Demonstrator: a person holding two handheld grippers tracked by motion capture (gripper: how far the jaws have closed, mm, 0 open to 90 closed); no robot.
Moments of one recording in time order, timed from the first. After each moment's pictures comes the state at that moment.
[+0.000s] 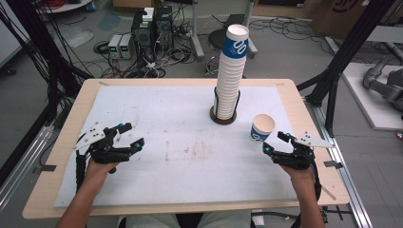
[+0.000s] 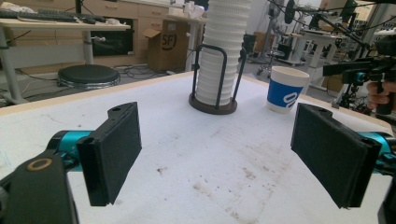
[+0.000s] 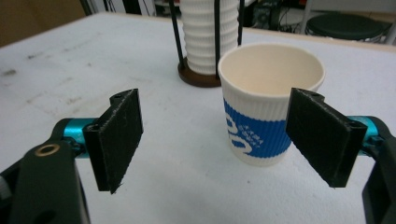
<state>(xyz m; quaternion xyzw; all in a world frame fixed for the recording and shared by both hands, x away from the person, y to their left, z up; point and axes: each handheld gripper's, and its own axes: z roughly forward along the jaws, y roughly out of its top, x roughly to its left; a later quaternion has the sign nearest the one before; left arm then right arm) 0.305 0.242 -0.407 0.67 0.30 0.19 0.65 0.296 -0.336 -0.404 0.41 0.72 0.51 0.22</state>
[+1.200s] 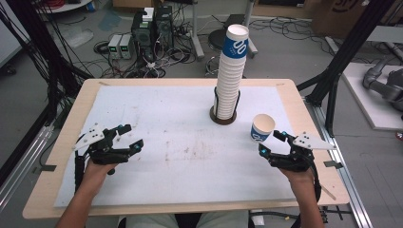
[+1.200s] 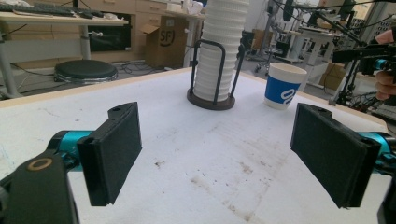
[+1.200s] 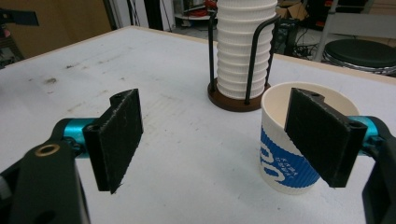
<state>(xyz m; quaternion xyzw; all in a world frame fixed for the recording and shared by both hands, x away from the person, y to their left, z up) 0.304 0.243 -0.409 0.68 0.30 0.18 0.64 0.281 -0.318 -0.382 0.37 0.73 0.53 0.22</state>
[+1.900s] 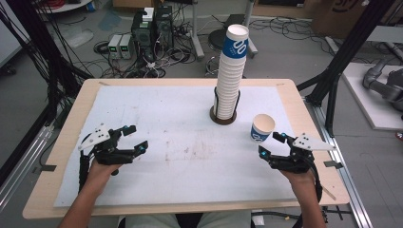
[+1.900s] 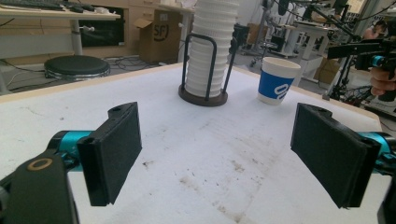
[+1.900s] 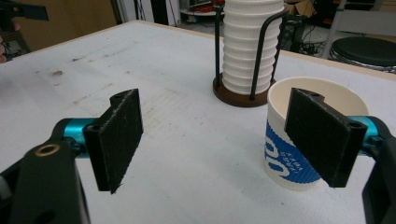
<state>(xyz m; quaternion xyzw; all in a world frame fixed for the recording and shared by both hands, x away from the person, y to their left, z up) 0.304 0.232 -0.410 0.69 0.30 0.17 0.64 0.279 -0.319 -0.383 0.36 0.74 0.53 0.22</state>
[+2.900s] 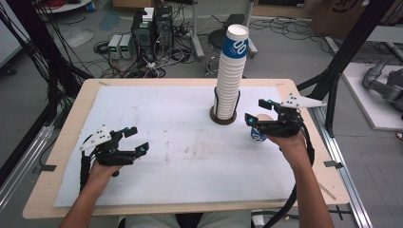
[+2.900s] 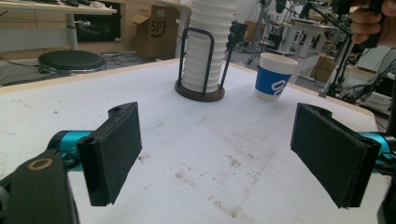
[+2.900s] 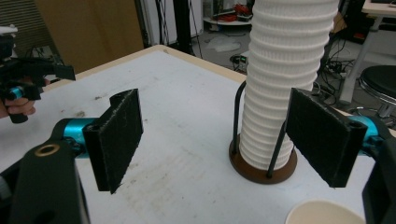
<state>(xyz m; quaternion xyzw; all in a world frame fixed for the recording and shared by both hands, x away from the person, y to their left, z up) 0.304 0.231 -0.414 0.69 0.30 0.16 0.64 0.343 -0.274 -0.301 0.32 0.76 0.54 0.19</state>
